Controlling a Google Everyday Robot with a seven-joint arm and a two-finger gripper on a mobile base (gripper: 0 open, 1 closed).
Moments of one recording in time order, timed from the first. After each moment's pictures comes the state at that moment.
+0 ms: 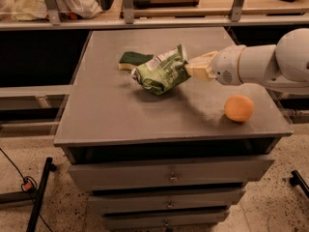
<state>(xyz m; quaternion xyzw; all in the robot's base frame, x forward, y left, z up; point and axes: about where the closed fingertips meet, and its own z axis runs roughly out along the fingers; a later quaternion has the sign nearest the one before) 0.627 -0.113 0.885 -0.42 0.73 0.18 0.51</state>
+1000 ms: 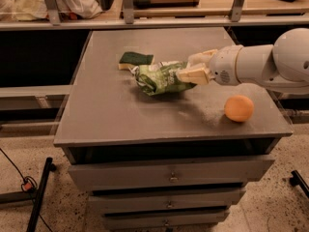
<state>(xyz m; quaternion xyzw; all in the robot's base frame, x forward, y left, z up) 0.627 -0.106 0.886 -0.42 0.73 0.18 0.51</state>
